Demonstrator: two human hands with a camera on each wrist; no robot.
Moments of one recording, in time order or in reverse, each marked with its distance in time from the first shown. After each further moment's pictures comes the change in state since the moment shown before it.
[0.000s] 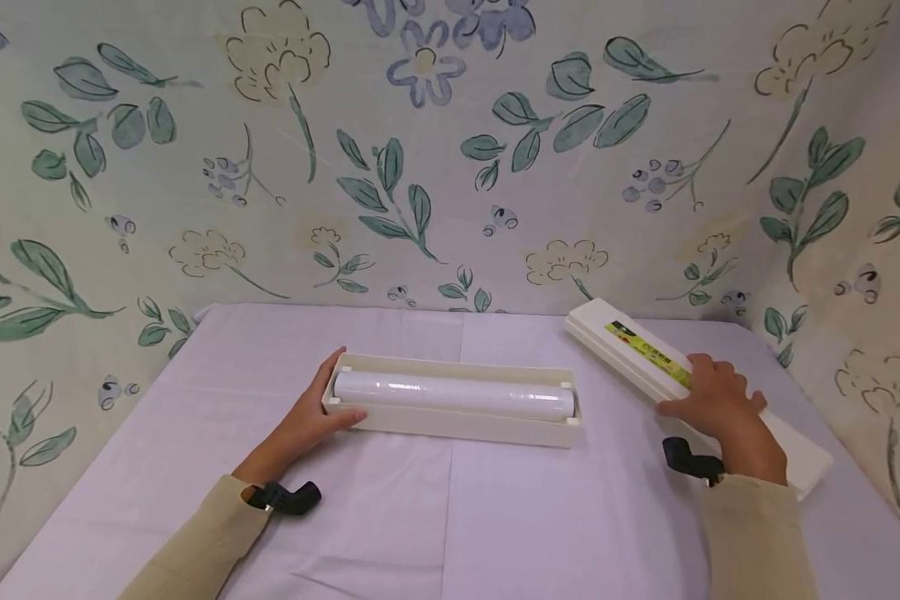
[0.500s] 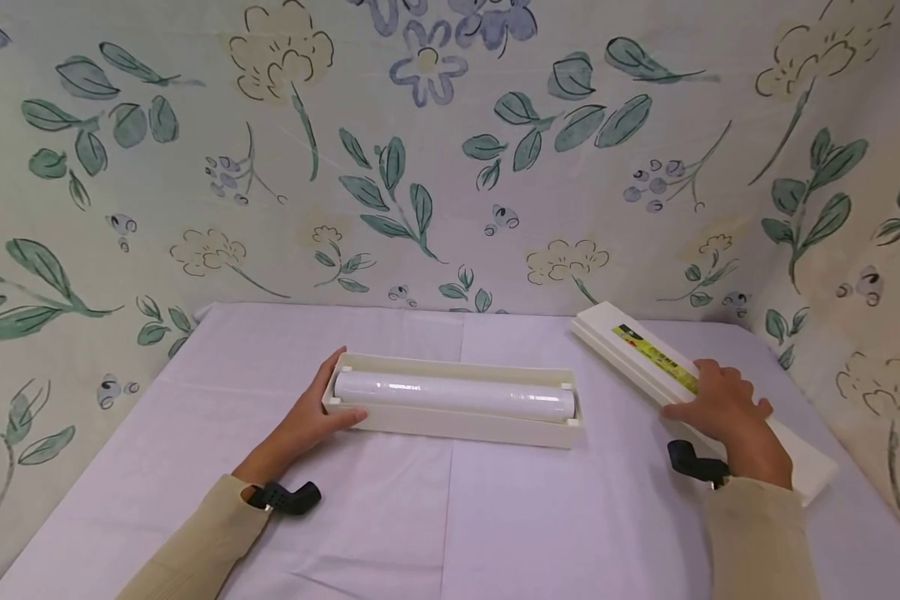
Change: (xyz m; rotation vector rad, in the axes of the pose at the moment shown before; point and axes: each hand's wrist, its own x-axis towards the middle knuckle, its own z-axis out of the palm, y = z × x) left_hand -0.016 0.037 -0.003 0.013 -0.023 0.011; right_hand 0.007 0.013 0.005 0.016 -0.010 0.028
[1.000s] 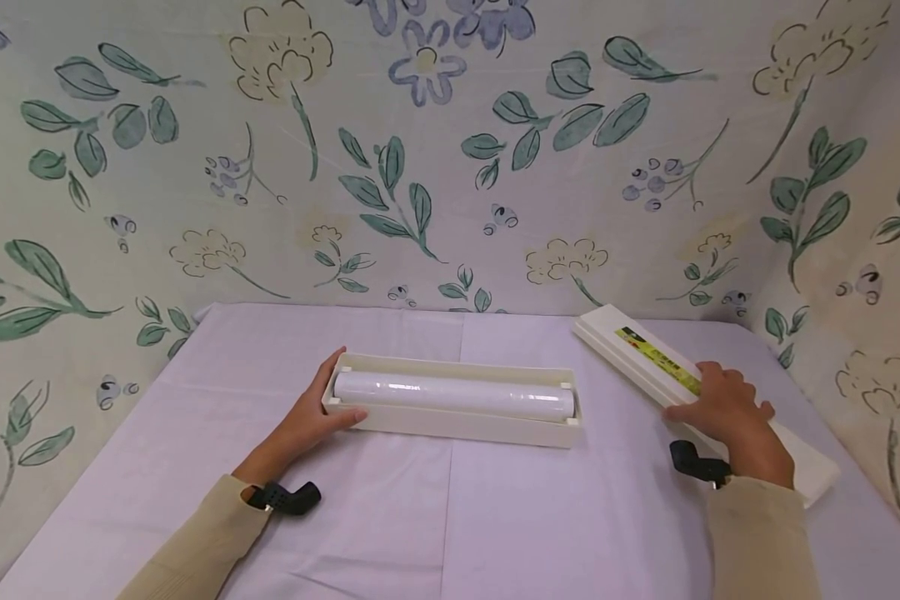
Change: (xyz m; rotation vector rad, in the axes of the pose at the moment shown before) left_hand 0.015 -0.041 0.003 -0.012 0.020 0.003; right_hand 0.000 0.007 0.003 -0.009 -0.006 0.006
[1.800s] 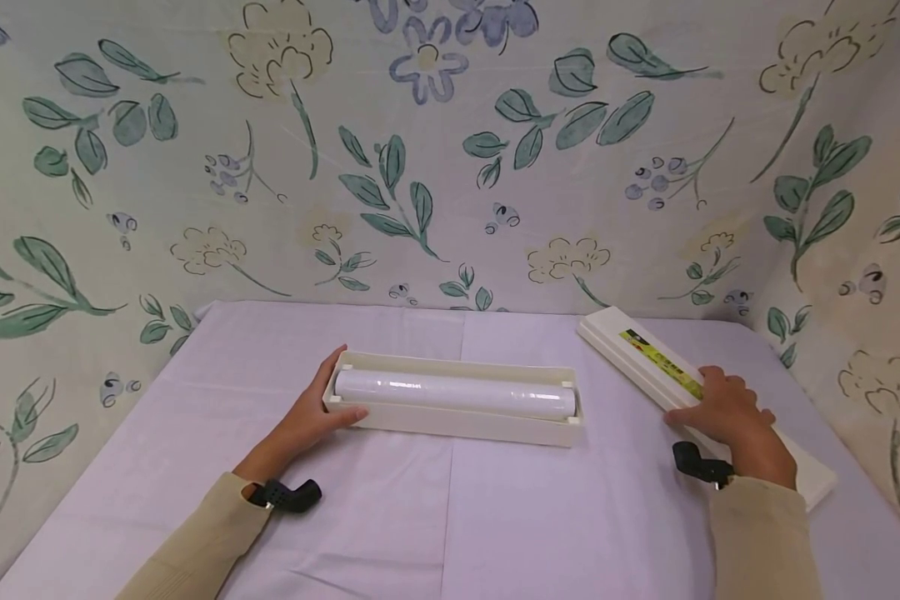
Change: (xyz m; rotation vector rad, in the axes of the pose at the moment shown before) left_hand 0.002 0.004 -0.001 0.018 -0.003 -0.008; right_hand 0.003 0.006 0.004 0.025 -0.074 0.034
